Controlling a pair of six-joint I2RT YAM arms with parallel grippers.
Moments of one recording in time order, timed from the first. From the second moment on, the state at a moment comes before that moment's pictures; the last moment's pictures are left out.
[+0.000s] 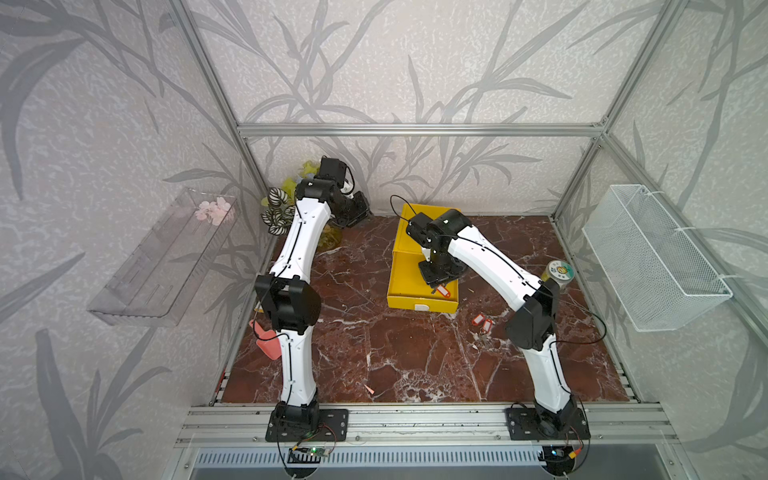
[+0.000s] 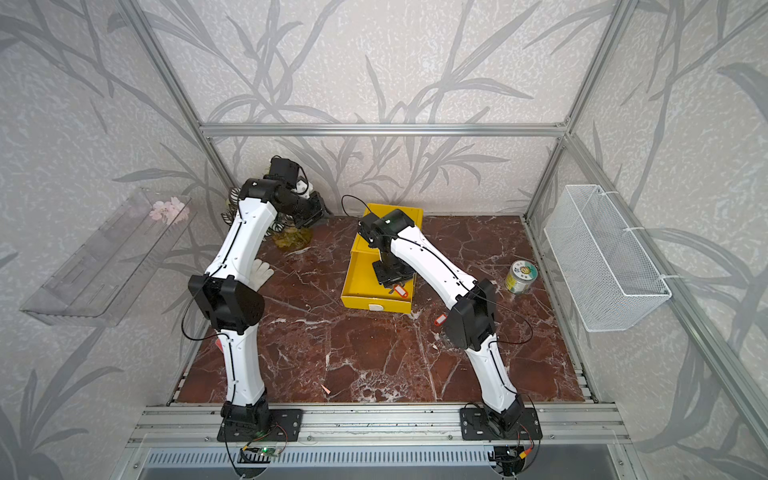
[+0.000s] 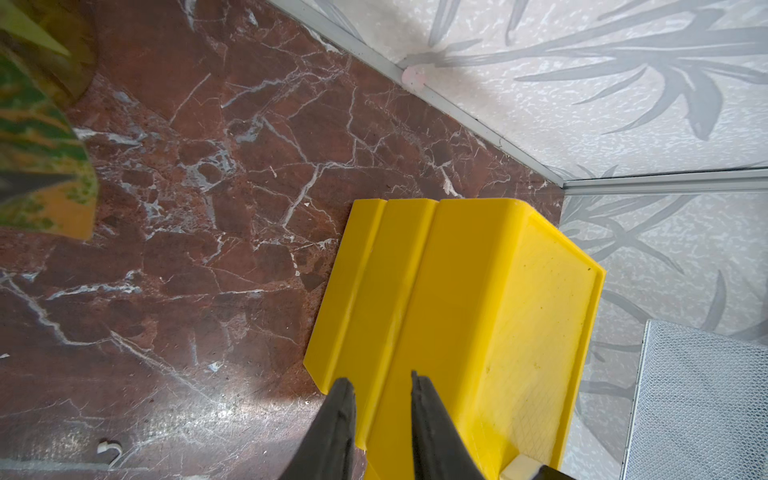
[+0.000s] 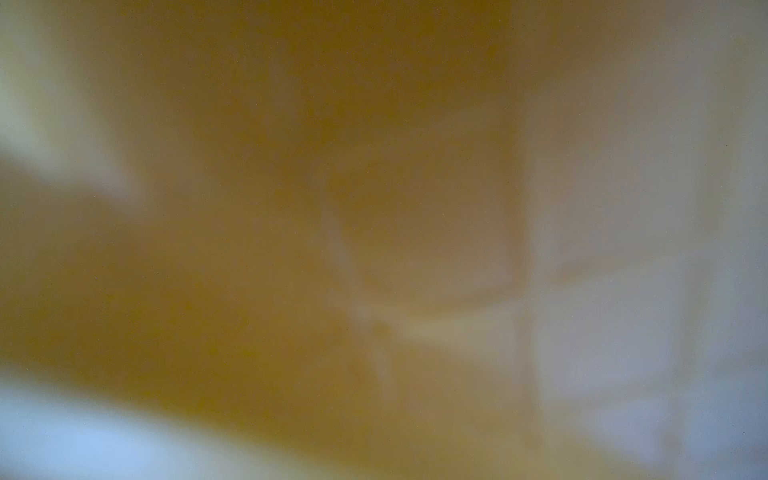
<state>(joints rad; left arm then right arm) -0.14 2.13 2.38 -1.22 0.41 -0.59 0.71 2.17 2.29 -1.65 0.05 0.39</state>
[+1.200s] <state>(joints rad) -0.15 2.17 2.50 -1.33 0.38 -0.57 0.83 2.24 2.36 -1.63 0.29 0.36</state>
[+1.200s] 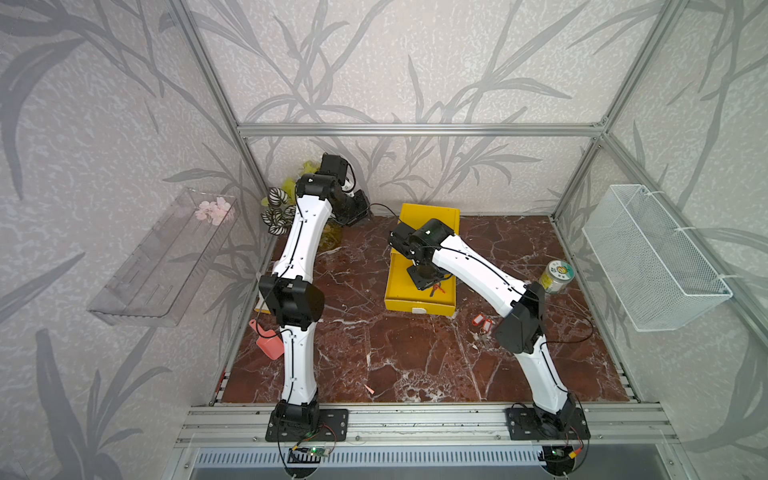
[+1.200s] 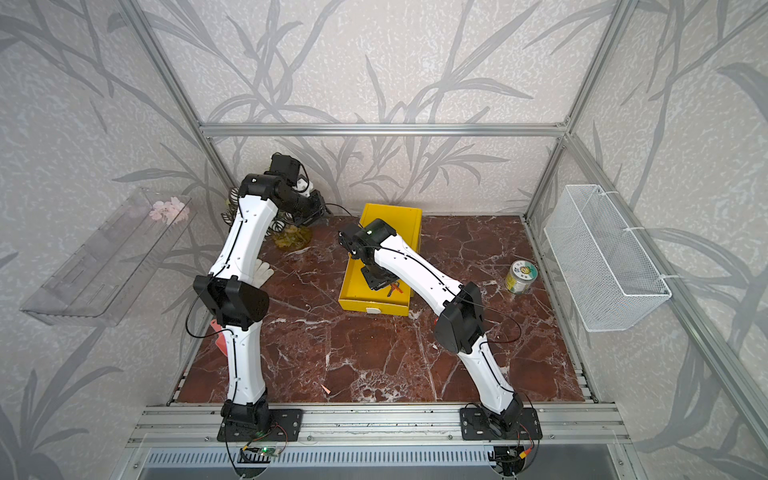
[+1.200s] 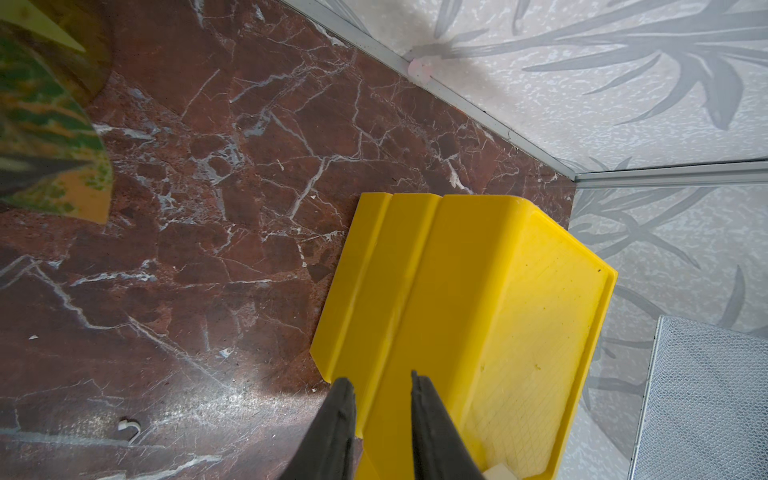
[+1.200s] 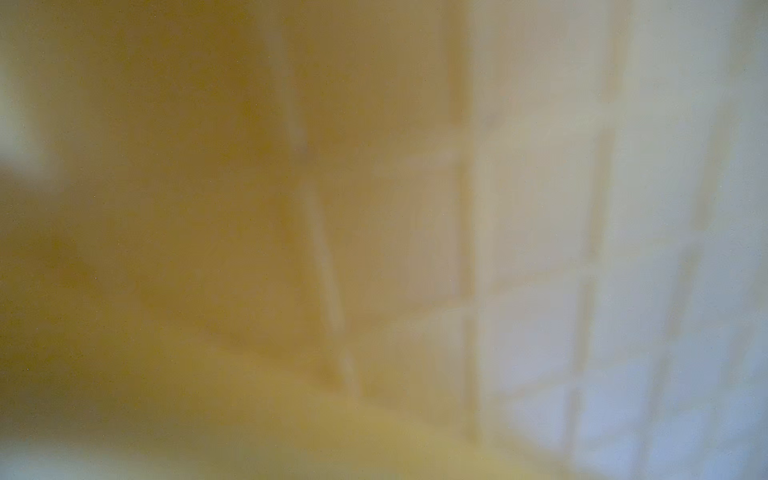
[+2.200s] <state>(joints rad) -0.16 2.15 2.55 -1.32 0.33 -0.52 0.78 2.02 2.55 -1.68 0.38 0.37</state>
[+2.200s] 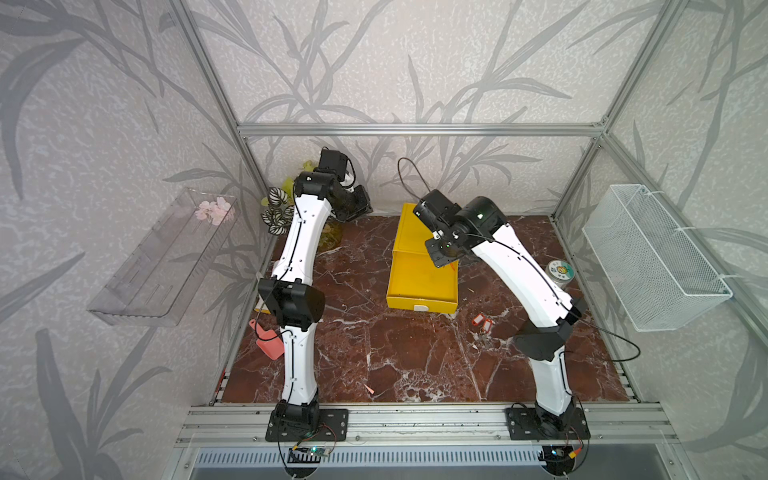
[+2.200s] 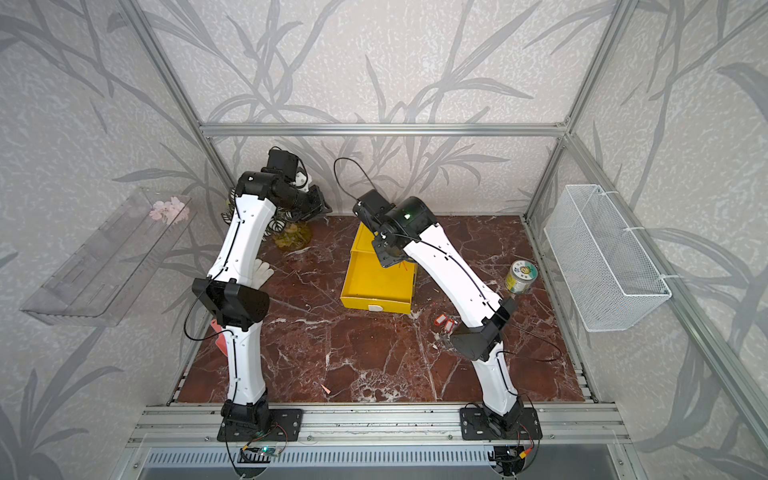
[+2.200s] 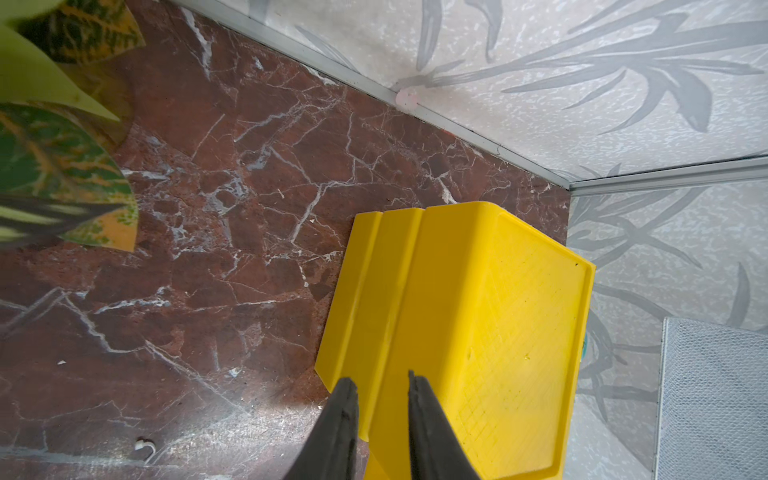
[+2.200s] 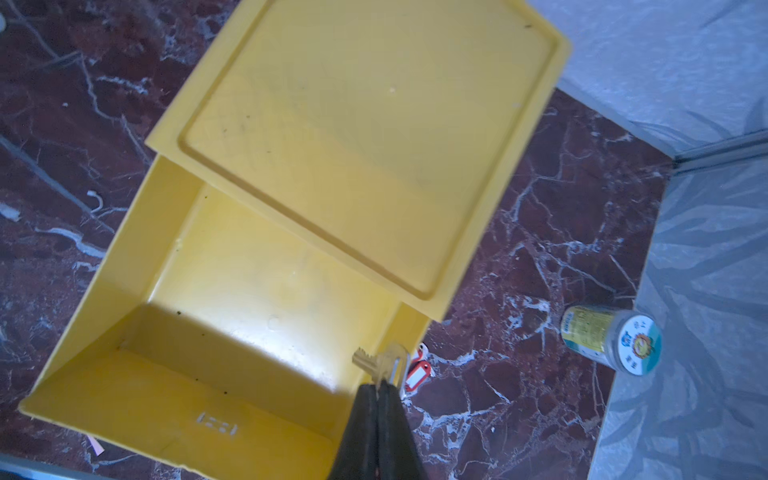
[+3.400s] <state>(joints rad) -0.42 1.49 1.76 -1.11 0.24 -0.36 0.41 1.78 1.75 -1.36 0.14 0.52</state>
